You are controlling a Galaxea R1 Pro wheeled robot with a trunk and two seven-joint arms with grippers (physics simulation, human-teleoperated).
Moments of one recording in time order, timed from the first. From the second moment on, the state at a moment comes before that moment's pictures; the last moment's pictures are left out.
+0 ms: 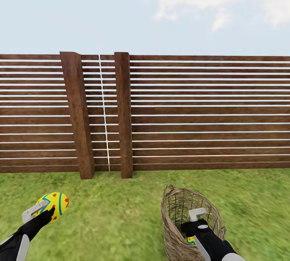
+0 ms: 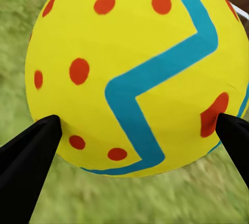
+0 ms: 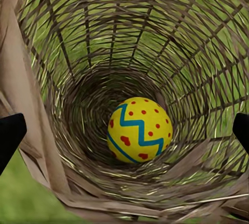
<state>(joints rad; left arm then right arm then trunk) -0.36 0.11 0.73 -0.86 0.01 0.26 -0.23 -0.52 0.01 0.12 -0.36 0.06 0.18 -0.09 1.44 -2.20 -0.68</state>
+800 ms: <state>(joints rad) -0.36 0.10 0.73 -0.85 0.01 0.25 -0.23 -0.52 0.00 0.12 -0.36 0.06 0.18 -0.09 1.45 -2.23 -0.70</state>
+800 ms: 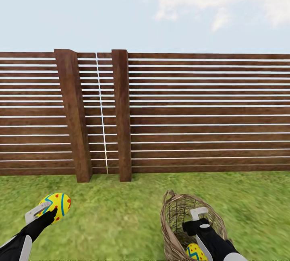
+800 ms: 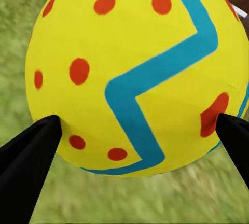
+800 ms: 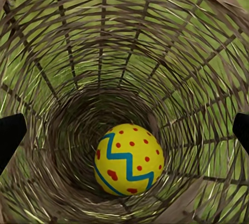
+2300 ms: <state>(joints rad) -0.36 0.07 0.73 -0.85 0.01 0.23 -0.23 -0.52 0.00 0.11 -0.36 0.06 0.18 -0.09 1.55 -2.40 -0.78</state>
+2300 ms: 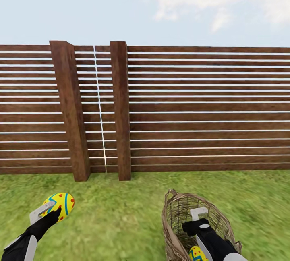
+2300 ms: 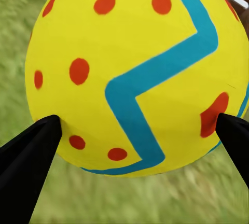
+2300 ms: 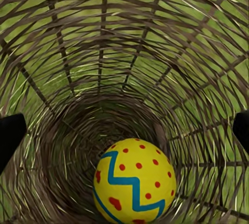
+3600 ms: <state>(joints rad) -0.36 0.06 0.69 -0.79 0.01 0.17 -0.22 -0.52 0.00 0.11 -0.37 0.06 0.17 -0.08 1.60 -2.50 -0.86</state>
